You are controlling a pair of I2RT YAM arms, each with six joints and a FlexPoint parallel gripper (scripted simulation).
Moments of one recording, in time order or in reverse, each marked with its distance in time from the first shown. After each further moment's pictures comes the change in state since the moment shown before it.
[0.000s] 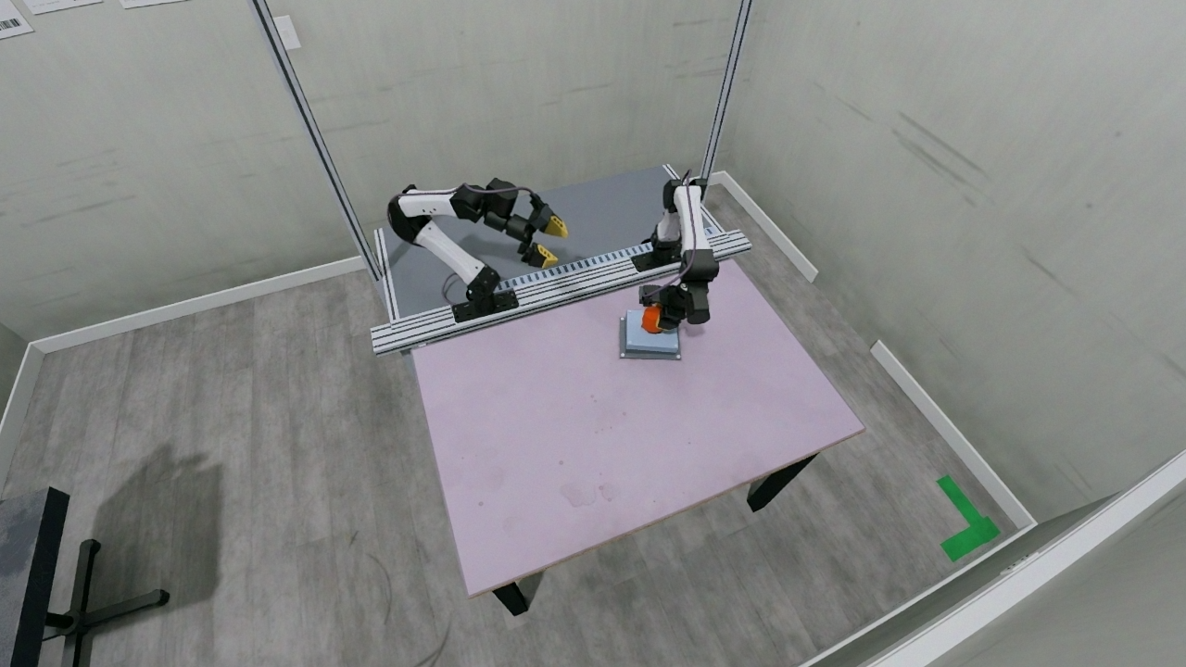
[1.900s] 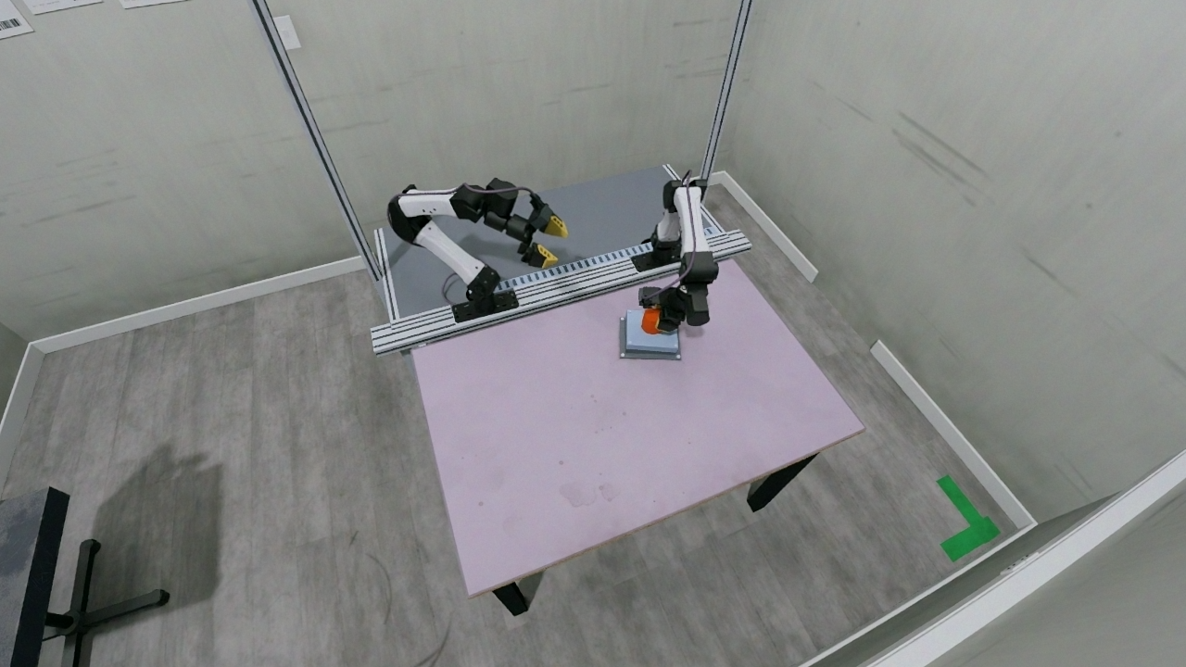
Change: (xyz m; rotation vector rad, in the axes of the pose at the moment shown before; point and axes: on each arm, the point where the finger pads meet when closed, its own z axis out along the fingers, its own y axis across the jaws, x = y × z) left arm 0.003 0.001 0.007 -0.002 -0.001 0.001; right arm 0.000 0.000 0.000 0.000 0.000 0.000
